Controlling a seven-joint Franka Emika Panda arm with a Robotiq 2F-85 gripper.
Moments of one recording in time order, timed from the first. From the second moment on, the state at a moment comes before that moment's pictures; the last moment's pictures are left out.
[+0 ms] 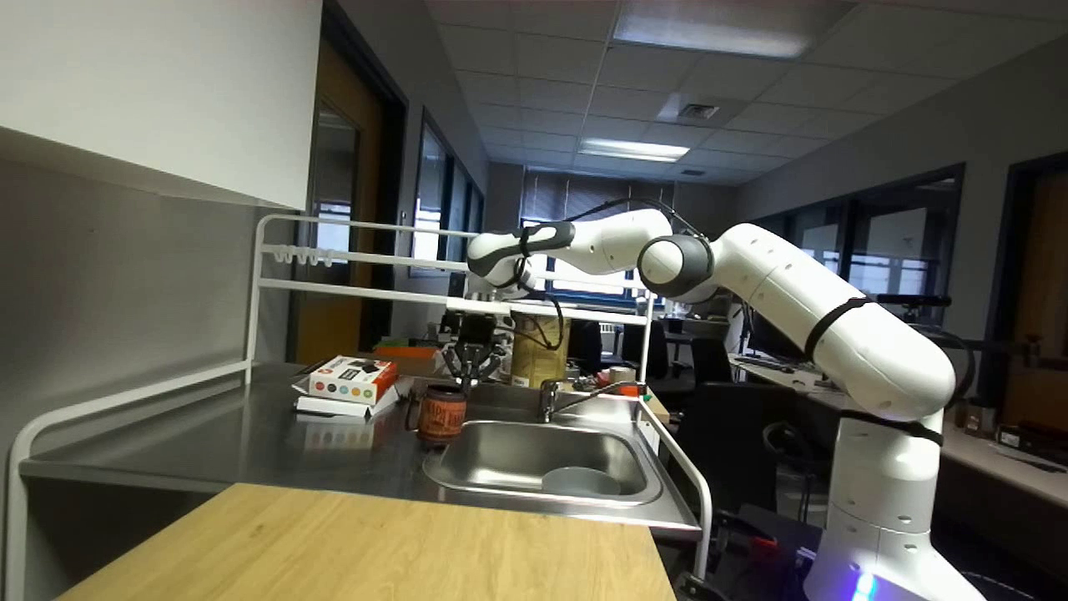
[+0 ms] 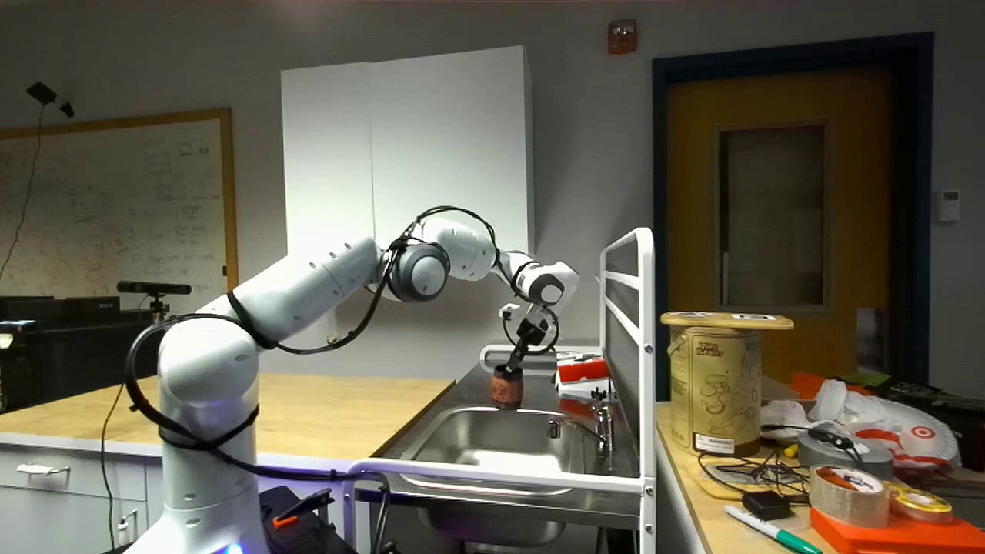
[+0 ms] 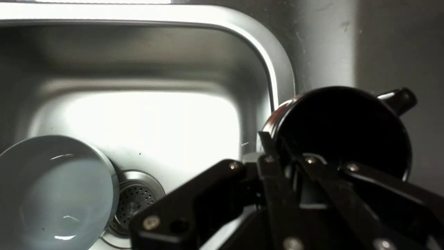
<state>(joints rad) -0.12 0.95 0.07 -0.92 0.37 1.55 0.90</state>
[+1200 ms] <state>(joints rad) -0.14 0.50 0.00 -1.82 0.72 2.18 0.61</state>
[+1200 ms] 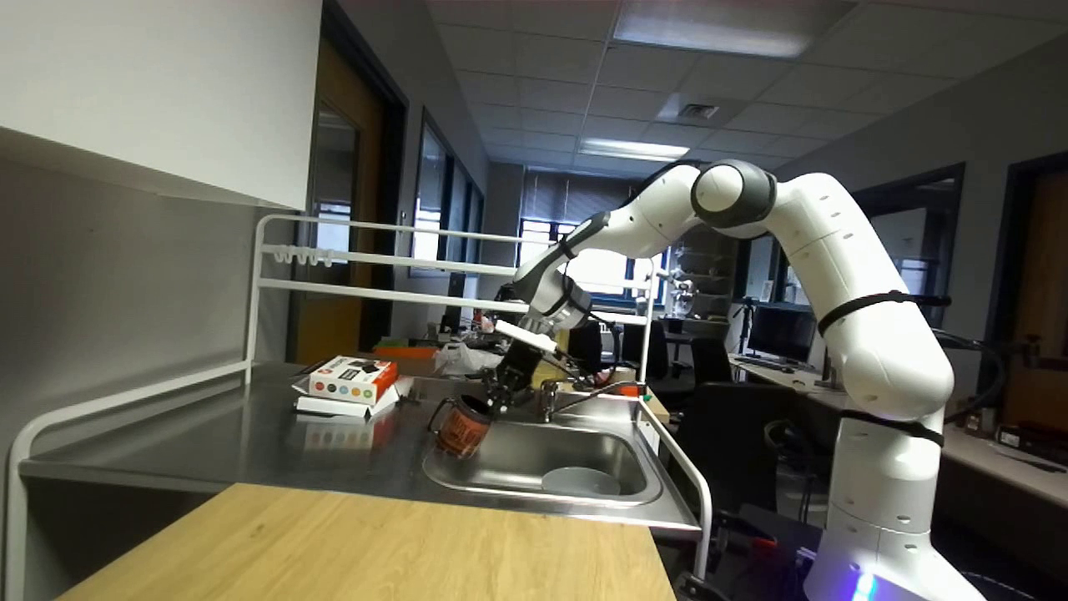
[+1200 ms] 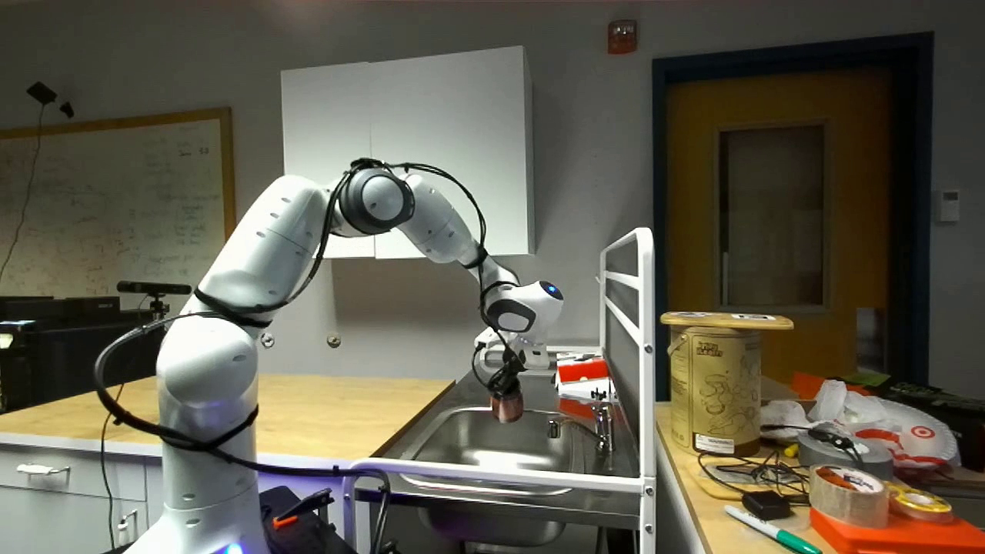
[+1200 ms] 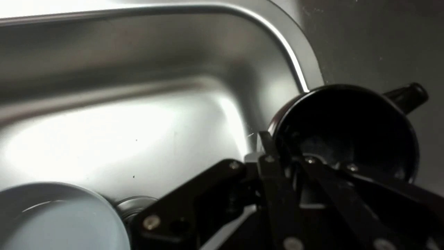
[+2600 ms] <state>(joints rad) -0.02 0.13 -0.05 -2.62 0.55 2.55 0.93</state>
